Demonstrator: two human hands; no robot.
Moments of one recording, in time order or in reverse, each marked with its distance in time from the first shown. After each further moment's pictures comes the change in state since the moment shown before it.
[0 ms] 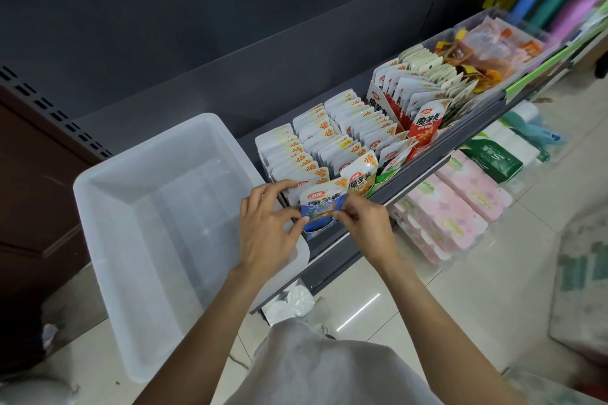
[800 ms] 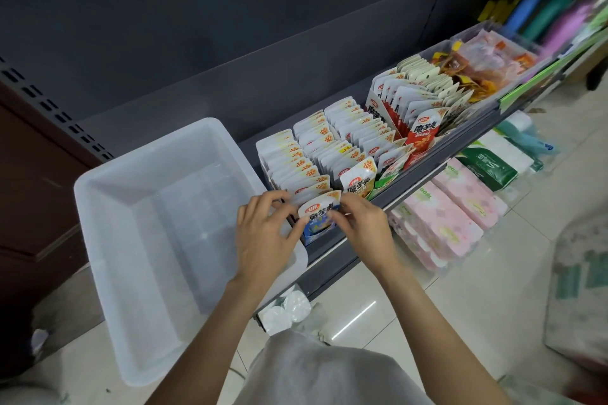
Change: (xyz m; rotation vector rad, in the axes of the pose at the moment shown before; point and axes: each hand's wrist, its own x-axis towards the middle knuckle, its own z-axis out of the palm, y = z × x) left_hand -0.006 0.006 -0.005 0.014 0.136 -0.034; right_hand -0.002 -0.020 -0.014 -0.008 -0.007 -0.094
